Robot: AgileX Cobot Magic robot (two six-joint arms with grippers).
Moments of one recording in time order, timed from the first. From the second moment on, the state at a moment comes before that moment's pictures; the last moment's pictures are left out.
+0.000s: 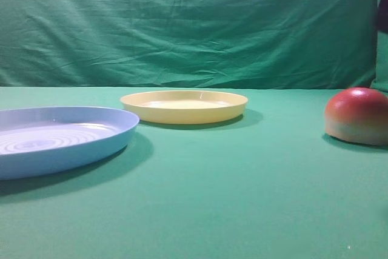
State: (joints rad) left arm 0.02 -0.01 0.02 -0.09 0.35 -0.12; right arm 0.26 1.53 -0.80 0.27 0.61 -0.49
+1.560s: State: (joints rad) left arm 0.02 -0.01 0.02 -0.09 0.35 -0.12; right arm 0.51 2.01 -1.44 0.29 0.42 -0.49
